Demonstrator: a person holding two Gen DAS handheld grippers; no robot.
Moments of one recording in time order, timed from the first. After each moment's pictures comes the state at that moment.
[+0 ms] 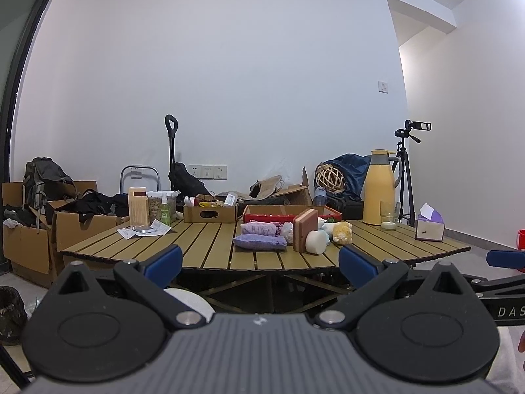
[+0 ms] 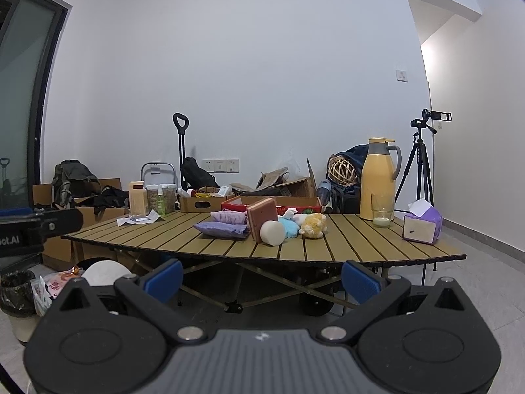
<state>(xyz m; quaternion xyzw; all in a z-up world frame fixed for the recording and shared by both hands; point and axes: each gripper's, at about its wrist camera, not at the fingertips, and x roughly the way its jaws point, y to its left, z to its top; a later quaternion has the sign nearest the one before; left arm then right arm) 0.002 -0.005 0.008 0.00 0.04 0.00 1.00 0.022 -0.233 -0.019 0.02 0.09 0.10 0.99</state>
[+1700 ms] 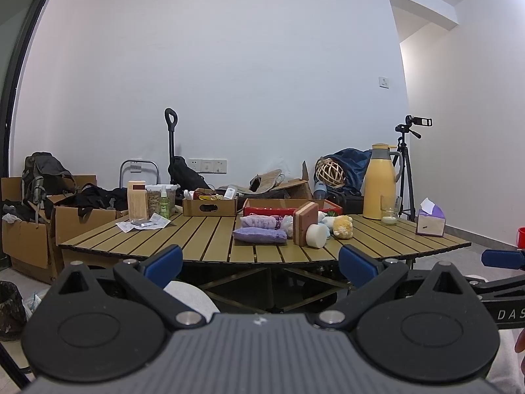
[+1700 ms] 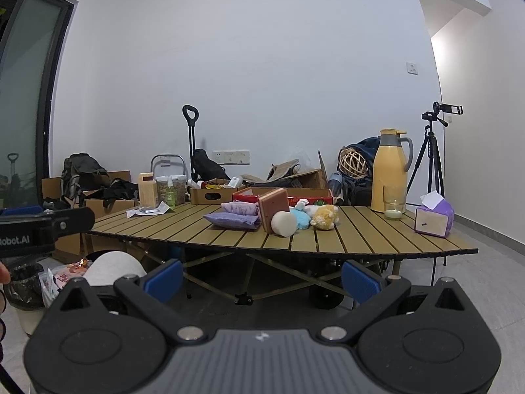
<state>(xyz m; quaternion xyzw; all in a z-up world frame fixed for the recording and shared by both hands) 0.009 -0.004 0.001 0.00 0.05 0.00 1.00 0.029 -0.229 -0.023 0.02 0.10 0.11 0.99</state>
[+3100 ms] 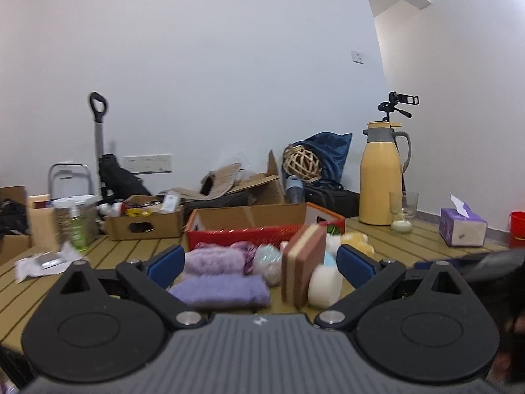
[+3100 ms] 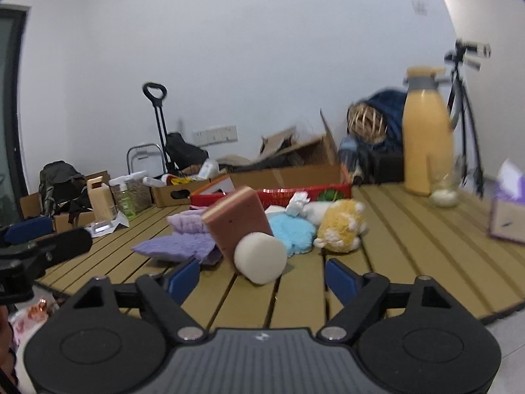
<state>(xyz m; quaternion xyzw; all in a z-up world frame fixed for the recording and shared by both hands) 0.351 -0.013 -0.005 0.03 0.07 -0.10 0.99 0.401 -0.231 -0.046 0.08 0.18 0.14 0.97</state>
